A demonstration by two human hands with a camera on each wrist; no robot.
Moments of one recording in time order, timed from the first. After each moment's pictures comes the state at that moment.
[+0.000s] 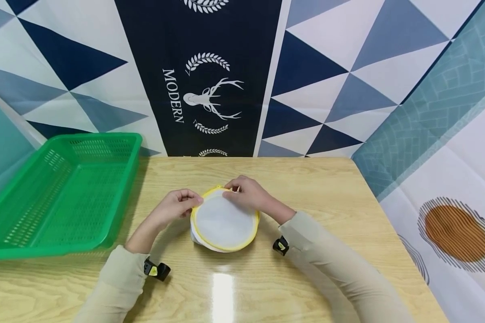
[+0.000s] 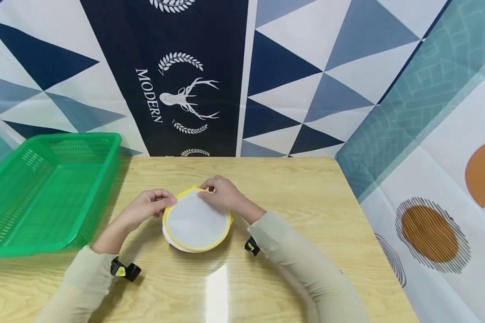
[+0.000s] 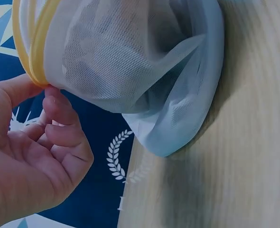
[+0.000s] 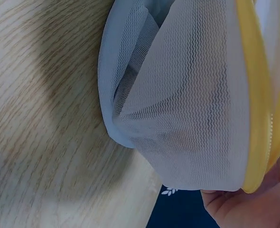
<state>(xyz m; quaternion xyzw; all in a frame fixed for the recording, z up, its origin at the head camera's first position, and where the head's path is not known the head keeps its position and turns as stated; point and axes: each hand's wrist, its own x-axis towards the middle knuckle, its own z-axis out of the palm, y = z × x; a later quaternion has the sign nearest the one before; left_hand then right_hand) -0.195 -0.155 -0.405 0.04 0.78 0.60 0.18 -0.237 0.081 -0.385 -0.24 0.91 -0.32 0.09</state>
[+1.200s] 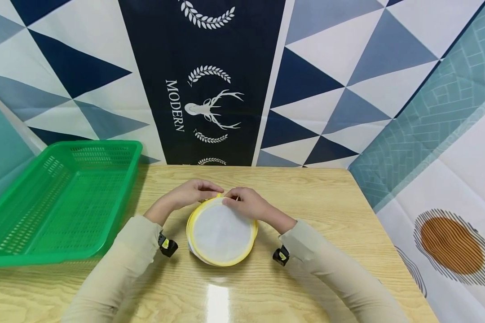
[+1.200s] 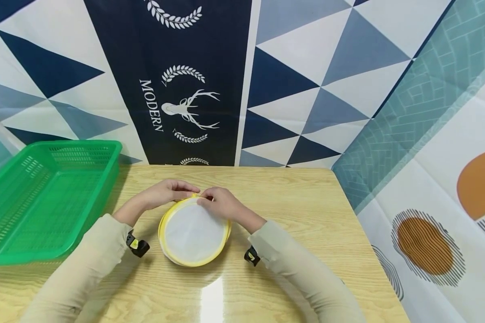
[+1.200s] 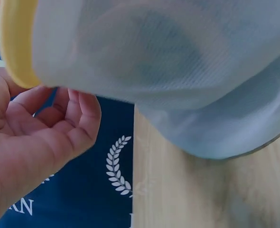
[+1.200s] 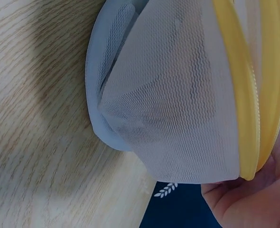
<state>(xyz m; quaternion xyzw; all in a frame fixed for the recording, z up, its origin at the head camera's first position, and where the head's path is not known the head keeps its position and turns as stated) -0.247 -0.130 -0.379 0.16 0.81 0.50 0.24 -0.231 0.082 -0.376 -0.25 0.90 -0.32 0.12</state>
